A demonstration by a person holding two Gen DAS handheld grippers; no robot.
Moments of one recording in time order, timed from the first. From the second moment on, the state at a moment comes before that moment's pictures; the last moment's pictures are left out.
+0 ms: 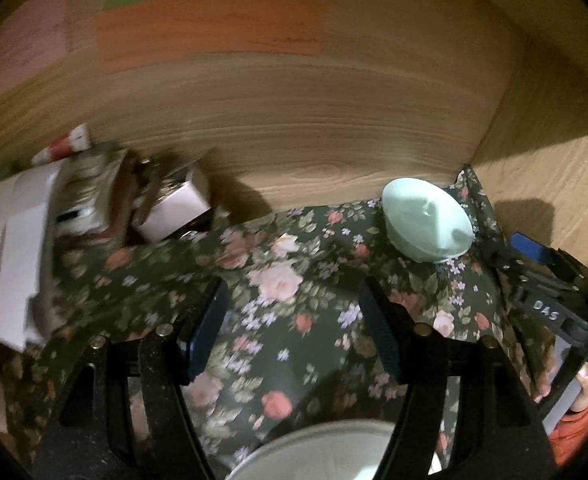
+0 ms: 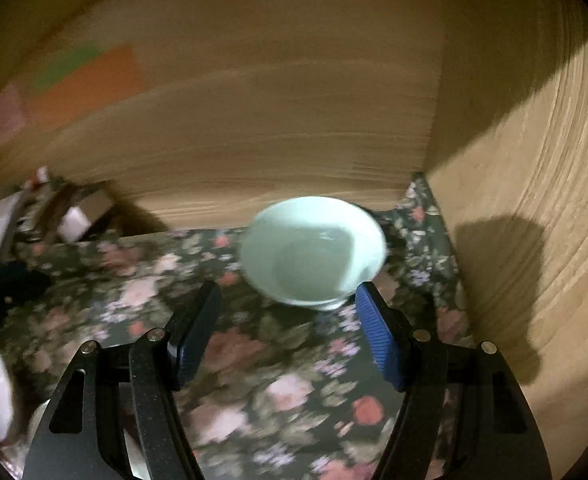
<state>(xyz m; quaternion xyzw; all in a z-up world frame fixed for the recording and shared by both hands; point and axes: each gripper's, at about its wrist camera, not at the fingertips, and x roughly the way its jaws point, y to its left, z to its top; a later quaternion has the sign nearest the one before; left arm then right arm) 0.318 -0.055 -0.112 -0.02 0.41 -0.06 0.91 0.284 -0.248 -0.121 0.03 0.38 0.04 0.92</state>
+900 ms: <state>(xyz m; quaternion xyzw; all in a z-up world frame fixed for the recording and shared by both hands) 0.398 -0.099 -0.156 0.03 0.45 -0.09 0.89 0.374 -0.288 -0.205 0.05 0.46 -0.01 0.89</state>
